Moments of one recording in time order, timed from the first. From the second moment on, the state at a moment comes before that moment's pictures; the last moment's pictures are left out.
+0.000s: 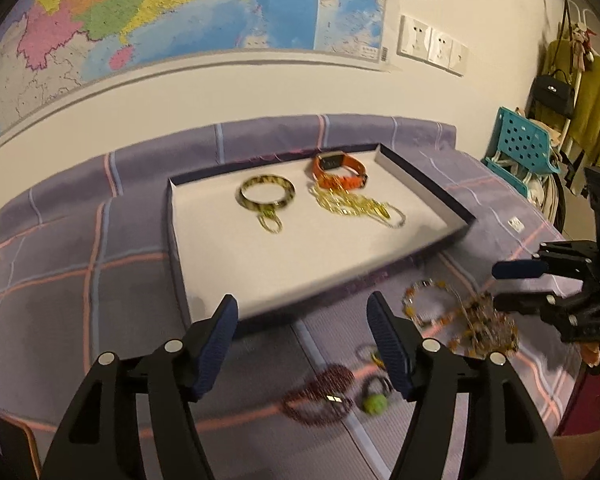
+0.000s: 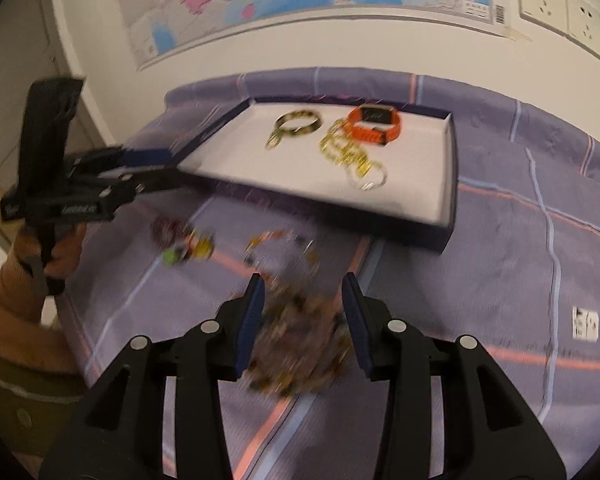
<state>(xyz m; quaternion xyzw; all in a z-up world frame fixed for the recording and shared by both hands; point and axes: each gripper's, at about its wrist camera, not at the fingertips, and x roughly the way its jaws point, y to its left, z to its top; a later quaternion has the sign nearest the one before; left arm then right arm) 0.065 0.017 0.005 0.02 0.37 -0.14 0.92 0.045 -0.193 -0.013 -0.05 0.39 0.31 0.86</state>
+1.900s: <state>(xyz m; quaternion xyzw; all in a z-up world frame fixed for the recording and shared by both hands) 0.019 0.015 -0.006 0.02 0.37 -0.20 0.90 0.027 -0.216 0.087 0.09 0.26 0.35 0.89</state>
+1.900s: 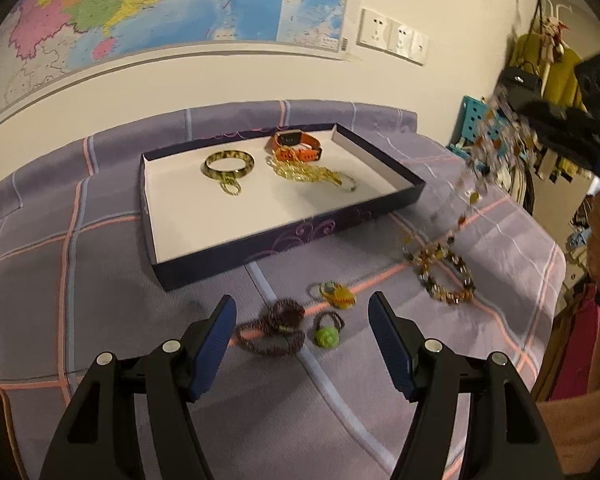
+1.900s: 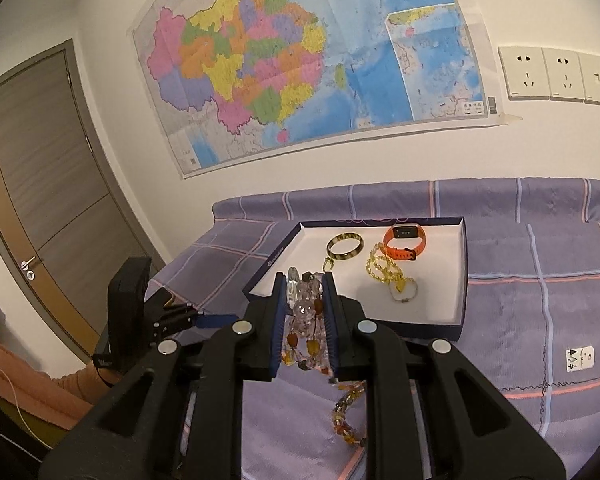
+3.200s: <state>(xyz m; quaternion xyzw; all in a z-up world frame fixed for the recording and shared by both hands) 0.036 0.017 -0.032 0.07 0.42 -0.17 0.89 0.039 -0.195 0.059 0.09 0.30 0.37 0.87</state>
